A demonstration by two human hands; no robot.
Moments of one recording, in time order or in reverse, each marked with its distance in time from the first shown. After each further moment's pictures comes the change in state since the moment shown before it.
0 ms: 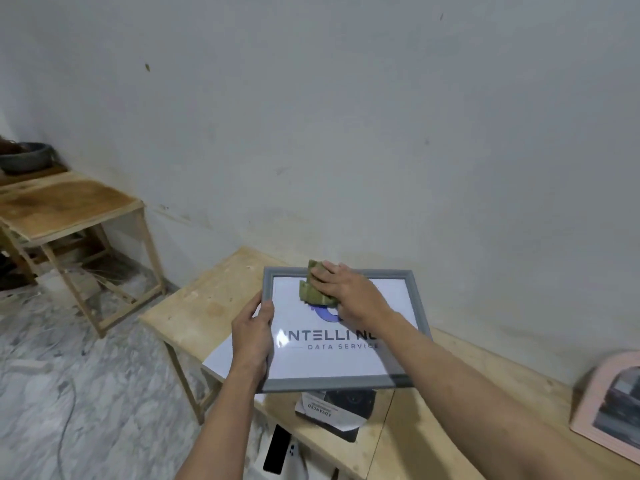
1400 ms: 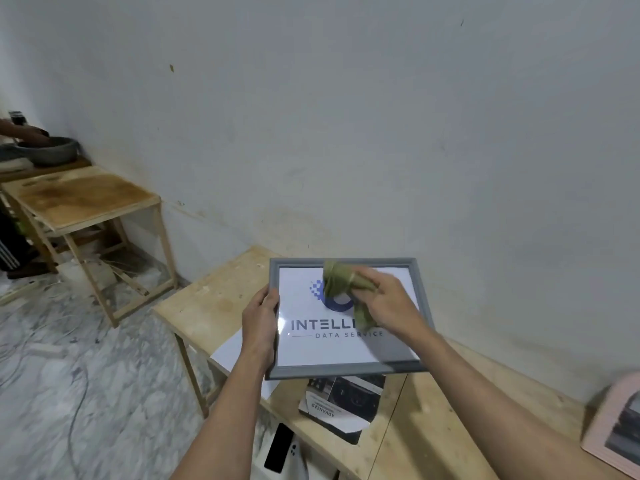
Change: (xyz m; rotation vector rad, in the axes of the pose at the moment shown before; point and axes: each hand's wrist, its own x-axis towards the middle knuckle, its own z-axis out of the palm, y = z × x) left_hand -0.003 0.017 0.005 -0.035 0.005 -0.028; right_hand -0.026 -0.030 -0.058 0.915 0.101 0.605
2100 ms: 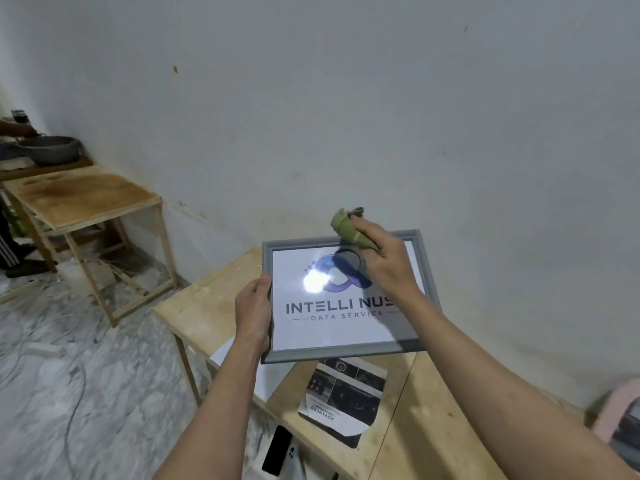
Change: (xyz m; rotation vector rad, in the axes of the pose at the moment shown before) left_hand 0.008 0.025 0.001 0.008 0.076 0.040; right_hand 0.038 -0.037 -0.008 -0.102 0.203 -0.268
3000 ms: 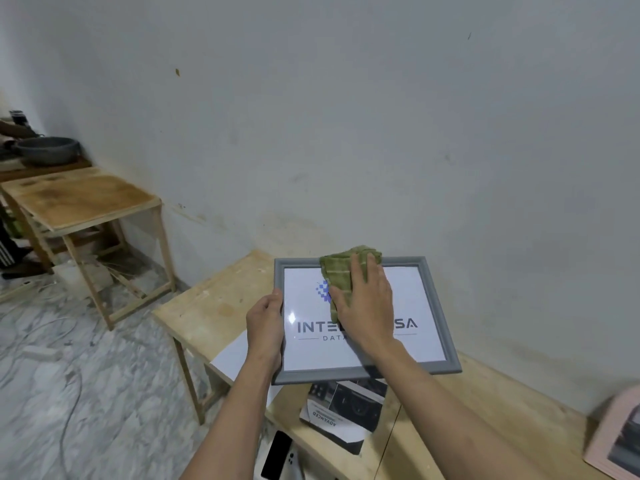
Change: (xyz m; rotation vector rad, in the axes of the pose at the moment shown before) left_hand -0.013 -0.014 0.004 -0.011 -0.012 -0.055; right_hand -0.035 0.046 0.064 -0.739 0.049 0.078
